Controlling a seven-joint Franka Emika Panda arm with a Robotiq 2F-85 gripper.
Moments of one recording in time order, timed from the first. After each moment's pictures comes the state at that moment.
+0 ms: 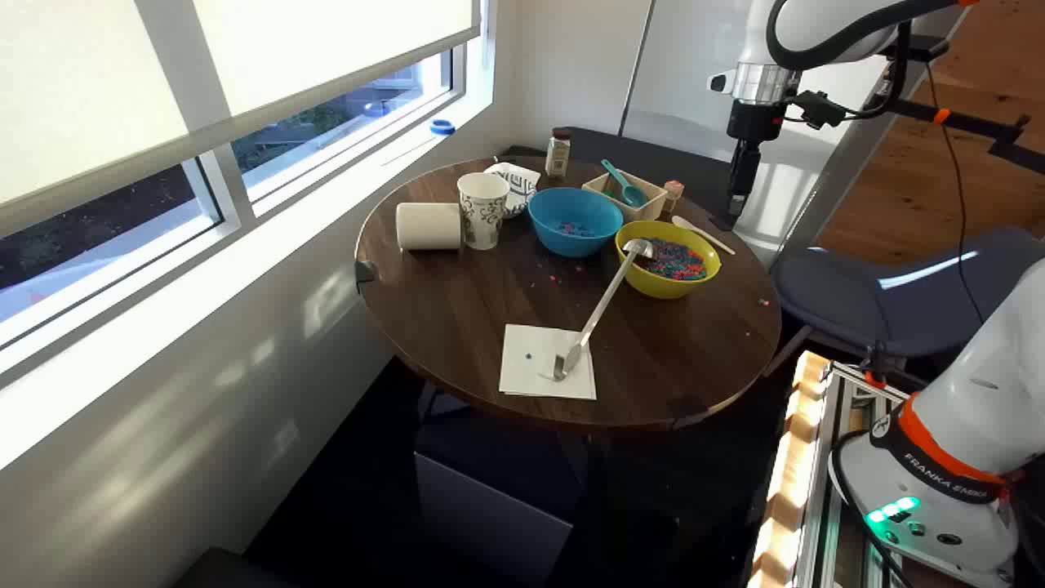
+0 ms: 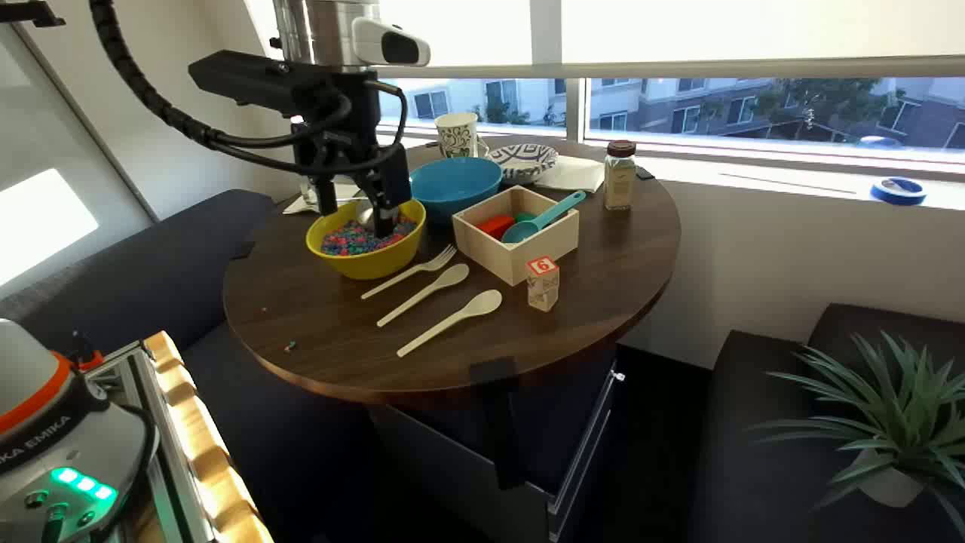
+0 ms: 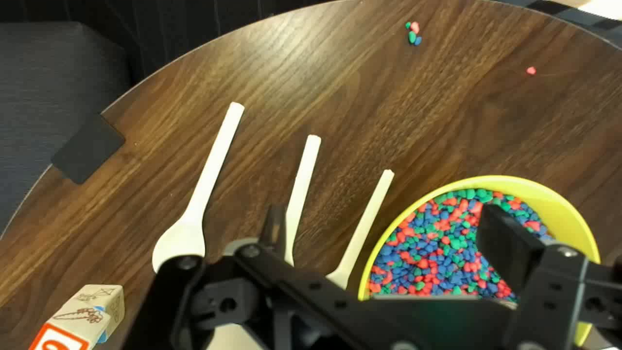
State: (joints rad) arm -0.09 -0.27 -0.33 -2.36 -0.12 1.93 -0.59
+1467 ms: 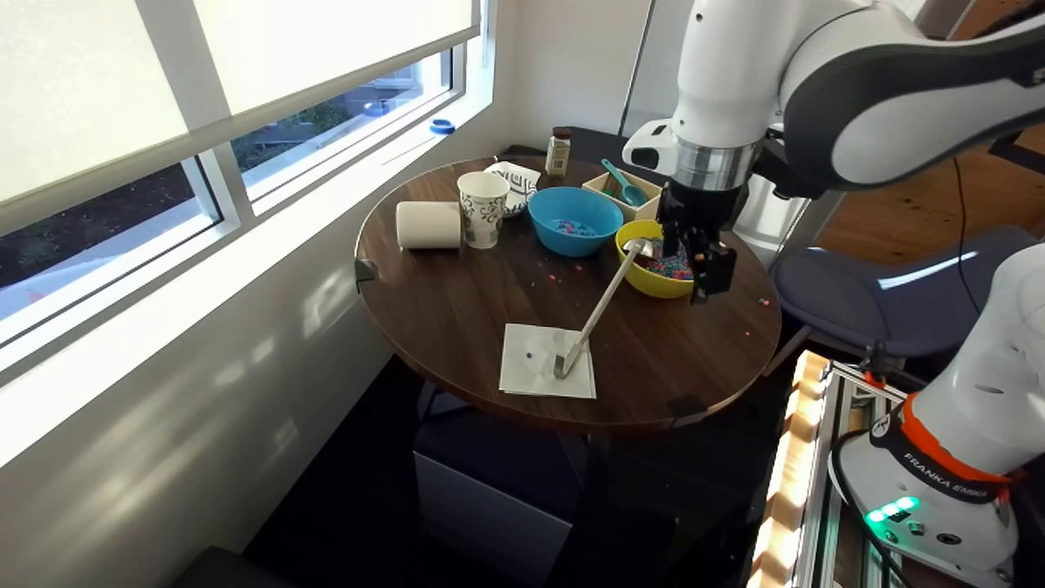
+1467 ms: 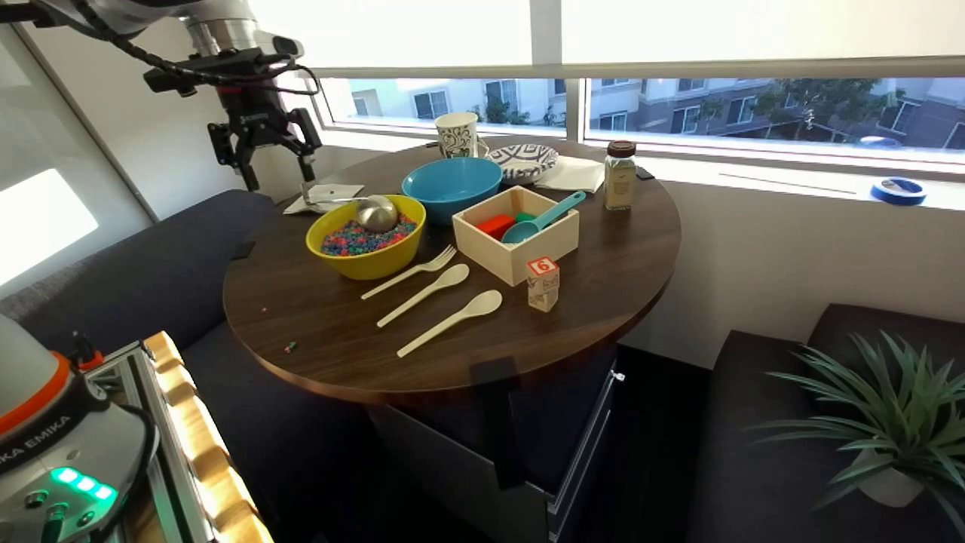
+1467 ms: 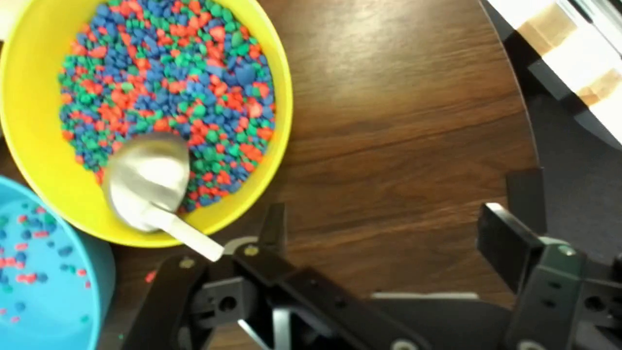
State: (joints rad) arm 0.16 -0.38 0.11 -2.52 -0.17 1.99 -0.47
